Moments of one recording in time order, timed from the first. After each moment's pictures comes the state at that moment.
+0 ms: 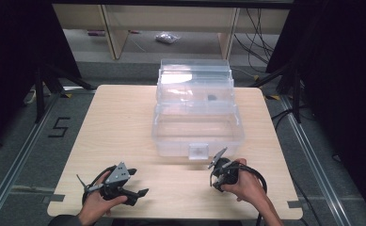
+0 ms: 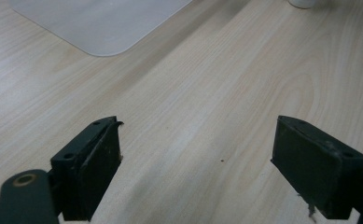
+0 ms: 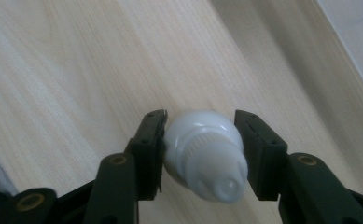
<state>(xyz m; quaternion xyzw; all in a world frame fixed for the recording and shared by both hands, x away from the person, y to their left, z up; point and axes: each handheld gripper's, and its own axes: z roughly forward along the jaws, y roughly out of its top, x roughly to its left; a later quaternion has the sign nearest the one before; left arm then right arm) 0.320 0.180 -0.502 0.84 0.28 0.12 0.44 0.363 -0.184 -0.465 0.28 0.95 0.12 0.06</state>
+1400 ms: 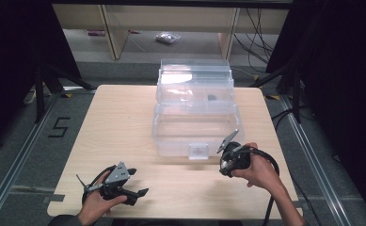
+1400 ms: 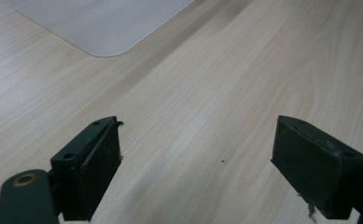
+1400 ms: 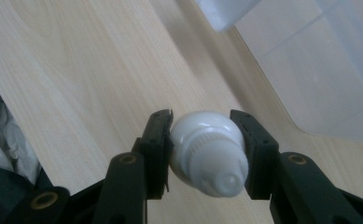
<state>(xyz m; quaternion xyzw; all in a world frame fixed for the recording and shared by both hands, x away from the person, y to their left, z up) 0.321 0.181 -0.502 0.85 0.28 0.13 0.44 0.378 -0.202 -0.405 0.27 0.95 0.14 0.07</state>
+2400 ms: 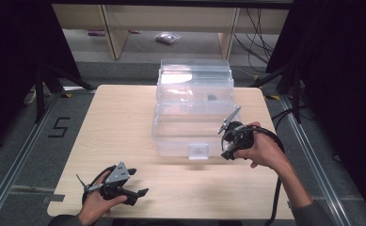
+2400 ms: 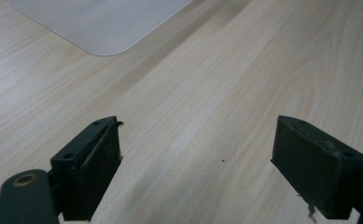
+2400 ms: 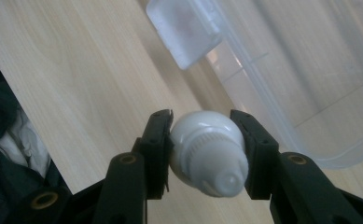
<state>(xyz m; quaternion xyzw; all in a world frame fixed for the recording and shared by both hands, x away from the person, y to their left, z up) 0.320 0.180 -0.503 0.84 0.28 0.12 0.44 0.404 -0.198 -0.350 0.27 0.95 0.13 0.06</state>
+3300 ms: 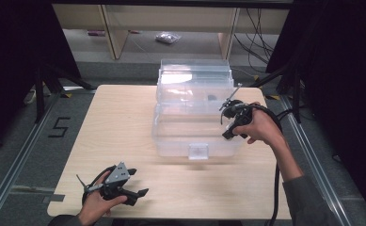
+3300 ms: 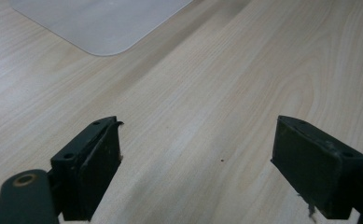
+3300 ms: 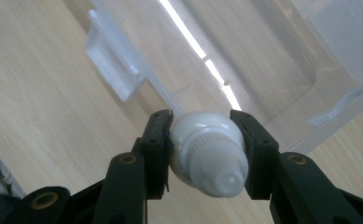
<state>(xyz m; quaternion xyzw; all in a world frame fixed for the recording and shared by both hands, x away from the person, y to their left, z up) 0.321 0.181 -0.502 0.85 0.28 0.12 0.43 0.461 -0.202 -0.331 0.31 0.94 0.13 0.07</state>
